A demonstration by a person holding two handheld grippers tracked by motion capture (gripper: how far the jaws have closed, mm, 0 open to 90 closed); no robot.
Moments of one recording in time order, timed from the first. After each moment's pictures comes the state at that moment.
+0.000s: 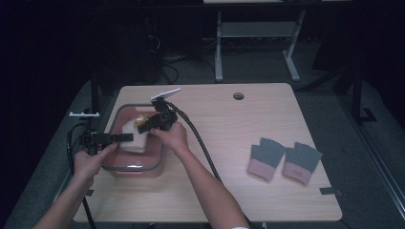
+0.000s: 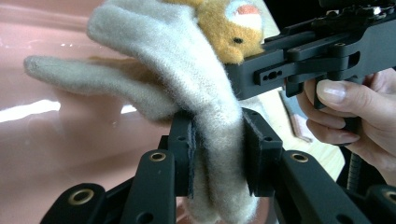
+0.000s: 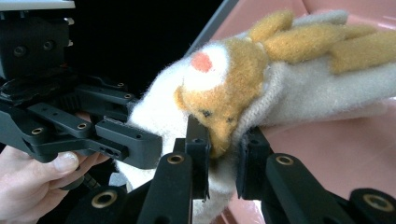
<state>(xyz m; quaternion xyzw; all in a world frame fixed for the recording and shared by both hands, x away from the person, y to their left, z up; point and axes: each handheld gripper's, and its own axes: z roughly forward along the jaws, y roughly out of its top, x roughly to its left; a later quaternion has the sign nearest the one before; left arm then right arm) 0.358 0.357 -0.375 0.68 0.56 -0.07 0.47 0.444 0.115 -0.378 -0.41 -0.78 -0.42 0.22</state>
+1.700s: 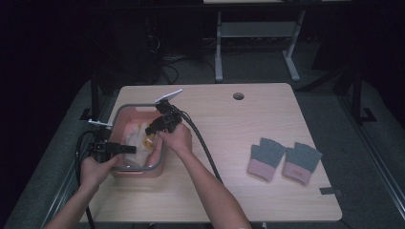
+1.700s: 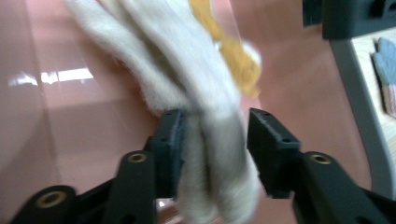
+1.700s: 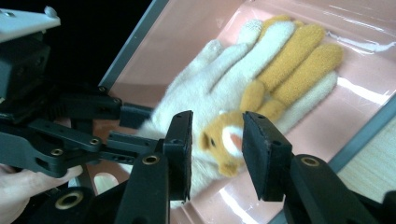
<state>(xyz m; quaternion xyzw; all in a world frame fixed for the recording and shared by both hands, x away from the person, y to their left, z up) 0.358 0.345 -0.403 0.72 0.60 -0.03 0.35 0.446 0.107 -0.385 -0.44 -0.80 -0.37 0.16</state>
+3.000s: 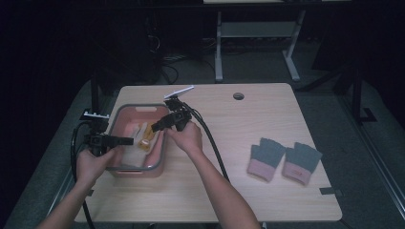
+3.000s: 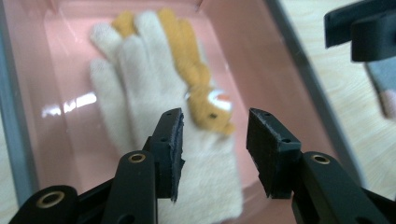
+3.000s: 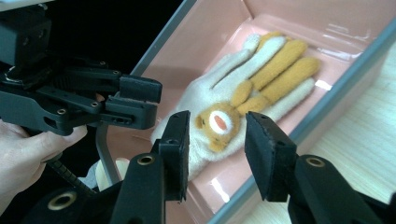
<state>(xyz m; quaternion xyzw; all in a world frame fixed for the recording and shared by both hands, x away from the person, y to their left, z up) 0.361 0.339 -0.373 0.74 0.57 0.02 0.37 0.435 0.072 -0.364 -0.43 -0.79 -0.41 0.16</state>
